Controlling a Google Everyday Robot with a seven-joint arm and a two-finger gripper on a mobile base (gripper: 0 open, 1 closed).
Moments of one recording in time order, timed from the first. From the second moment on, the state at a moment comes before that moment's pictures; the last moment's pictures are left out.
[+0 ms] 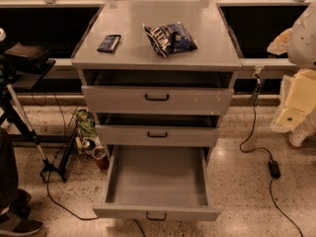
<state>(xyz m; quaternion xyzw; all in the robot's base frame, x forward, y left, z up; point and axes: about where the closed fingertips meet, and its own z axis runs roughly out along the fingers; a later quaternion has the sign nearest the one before) 0.438 -0.216 0.978 -0.60 0.78 -0.04 0.16</state>
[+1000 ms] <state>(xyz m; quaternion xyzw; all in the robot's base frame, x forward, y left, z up) 0.434 -0.195 0.924 -0.66 0.73 -0.05 0.16</state>
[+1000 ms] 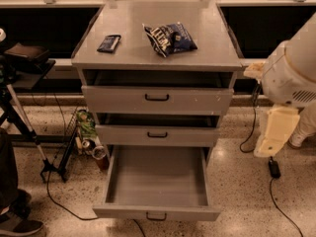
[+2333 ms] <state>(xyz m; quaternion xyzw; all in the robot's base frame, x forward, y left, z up) 0.343 -0.147 0.556 -0.68 0.72 0.08 0.11</state>
